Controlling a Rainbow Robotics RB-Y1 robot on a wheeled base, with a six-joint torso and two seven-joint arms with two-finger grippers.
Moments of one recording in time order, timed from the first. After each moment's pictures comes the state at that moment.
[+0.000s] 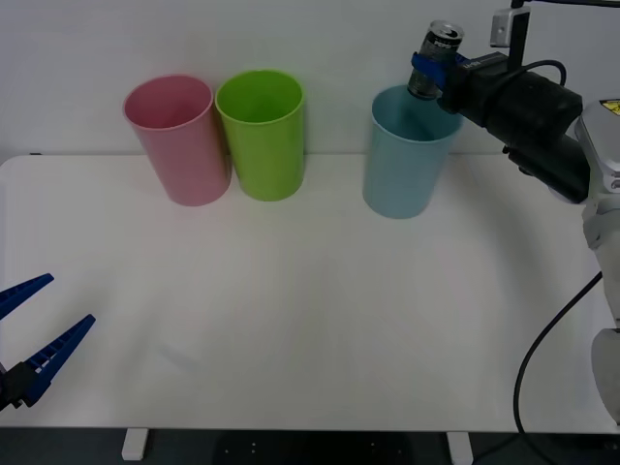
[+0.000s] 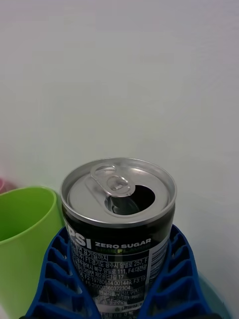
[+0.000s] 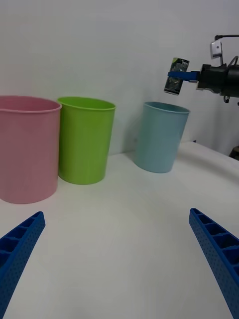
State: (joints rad) right arm -0.80 -0.39 -0.15 -1.01 1.45 -0.66 -0.29; left arm 0.35 0.40 0.52 -1.66 -0.96 -1.22 0.00
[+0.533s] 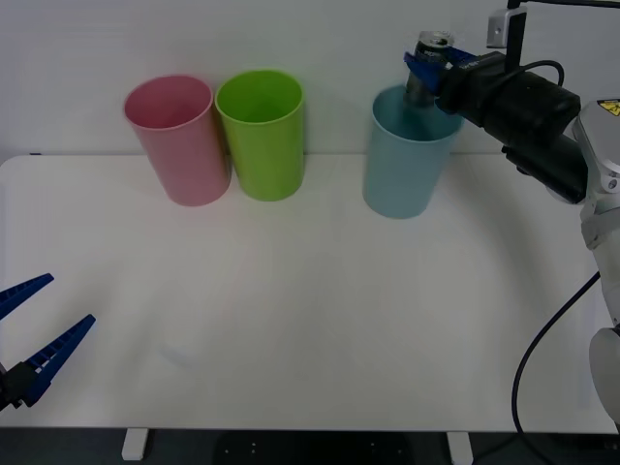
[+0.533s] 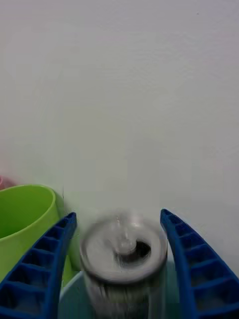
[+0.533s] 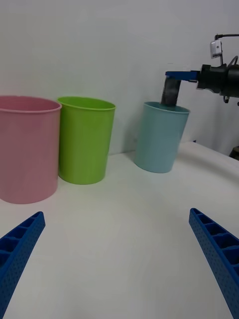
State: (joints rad) right arm -0.80 -0.39 -0.15 -1.01 1.44 -0.66 -0.25; left arm 0.35 0.40 0.52 -1.66 -0.96 -1.22 0.00
